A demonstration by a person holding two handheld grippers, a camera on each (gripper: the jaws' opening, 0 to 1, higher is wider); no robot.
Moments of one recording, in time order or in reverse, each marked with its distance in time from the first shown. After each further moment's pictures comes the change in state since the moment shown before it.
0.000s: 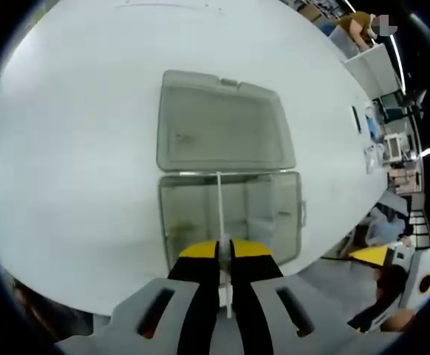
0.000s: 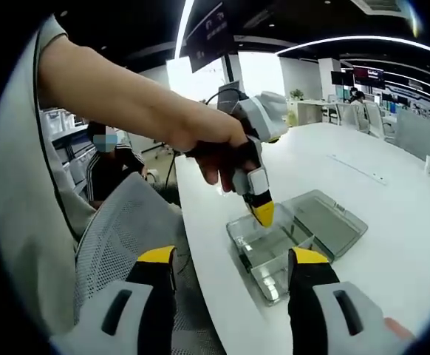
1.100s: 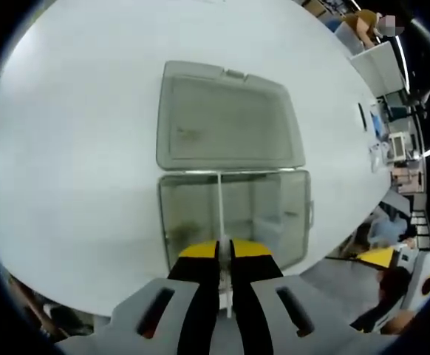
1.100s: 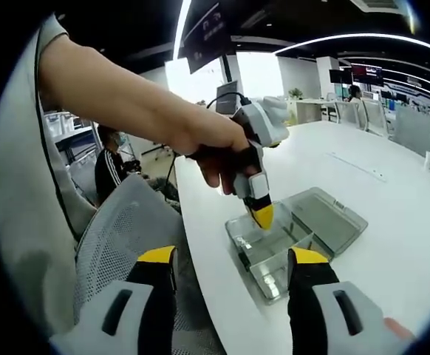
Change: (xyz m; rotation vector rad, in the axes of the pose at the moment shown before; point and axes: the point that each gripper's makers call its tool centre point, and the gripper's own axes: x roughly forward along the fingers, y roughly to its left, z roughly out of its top) left arm 0.009 0.003 -0.002 -0.008 0.035 0.018; right arm -0.001 -0.003 -0.004 0.020 -0.005 0.003
